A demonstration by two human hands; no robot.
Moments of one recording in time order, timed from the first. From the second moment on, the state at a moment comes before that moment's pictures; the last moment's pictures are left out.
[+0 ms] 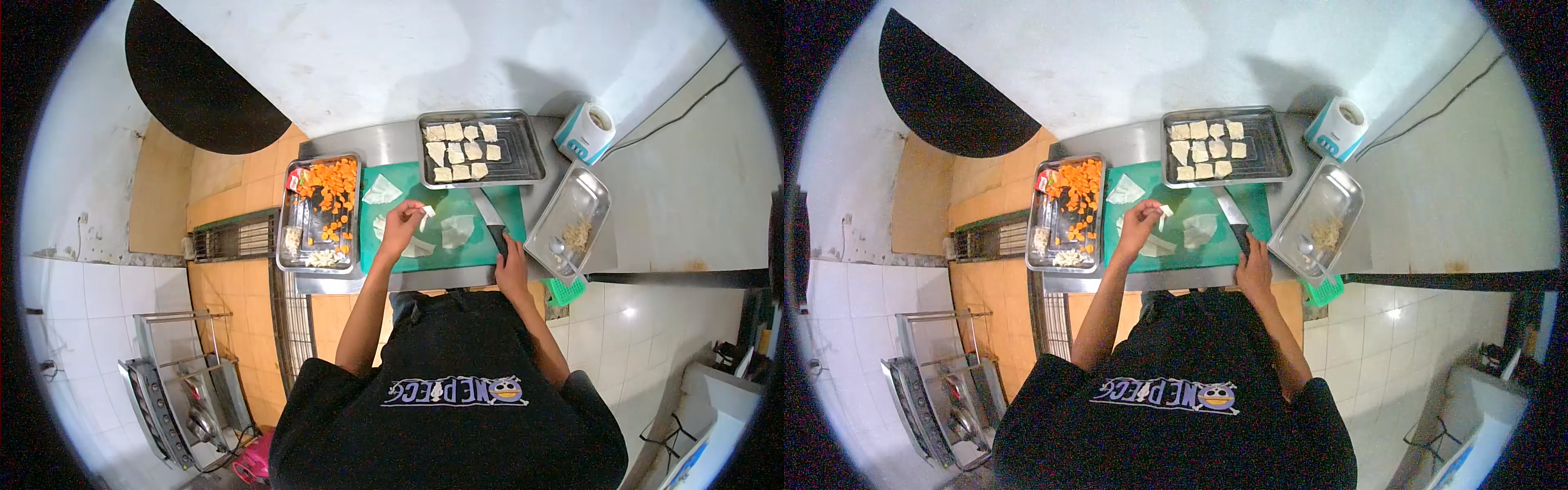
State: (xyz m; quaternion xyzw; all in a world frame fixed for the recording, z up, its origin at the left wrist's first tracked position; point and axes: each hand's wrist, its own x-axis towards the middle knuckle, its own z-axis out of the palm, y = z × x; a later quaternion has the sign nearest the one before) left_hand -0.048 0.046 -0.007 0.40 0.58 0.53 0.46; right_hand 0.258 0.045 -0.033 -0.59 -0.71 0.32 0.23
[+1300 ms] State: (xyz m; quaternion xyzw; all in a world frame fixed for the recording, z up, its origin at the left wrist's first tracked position) left_hand -0.044 0.009 0.057 0.36 0.53 0.46 0.61; right_hand 0.167 0.111 0.090 -0.35 -0.76 0.52 0.18
